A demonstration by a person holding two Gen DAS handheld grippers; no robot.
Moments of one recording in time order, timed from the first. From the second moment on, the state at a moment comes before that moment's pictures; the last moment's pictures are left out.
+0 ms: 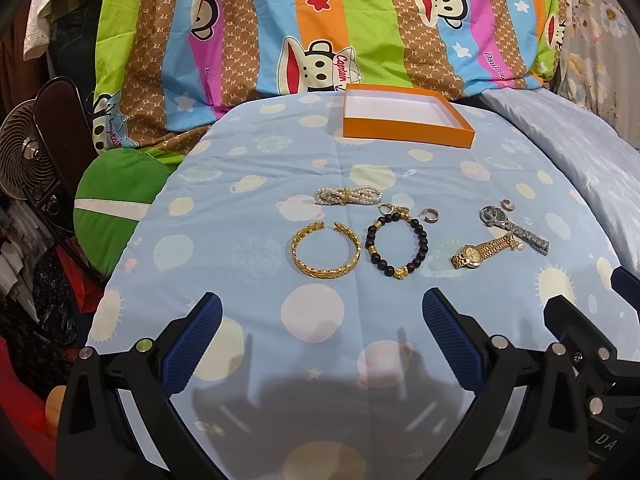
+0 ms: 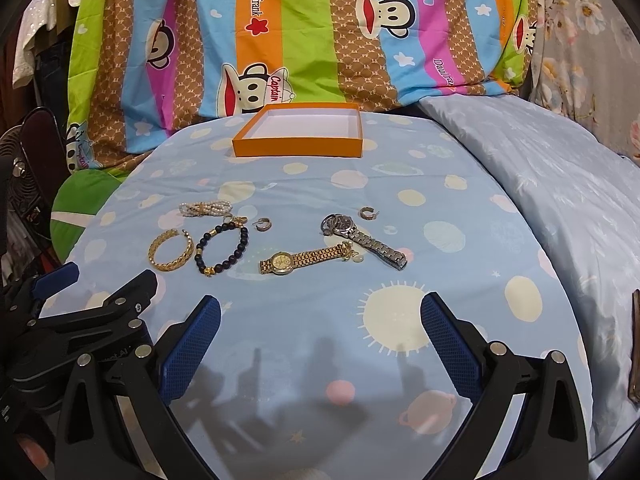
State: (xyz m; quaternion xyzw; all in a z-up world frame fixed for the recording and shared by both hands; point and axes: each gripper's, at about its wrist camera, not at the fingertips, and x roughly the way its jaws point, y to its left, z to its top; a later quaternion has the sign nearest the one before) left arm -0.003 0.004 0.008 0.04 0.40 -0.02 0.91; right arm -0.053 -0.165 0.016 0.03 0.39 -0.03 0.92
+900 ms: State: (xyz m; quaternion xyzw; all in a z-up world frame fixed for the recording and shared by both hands) left arm -0.005 0.009 0.020 0.03 0.39 -0.02 0.92; right arm -0.053 -0.162 0.029 0.03 0.38 -0.01 0.92
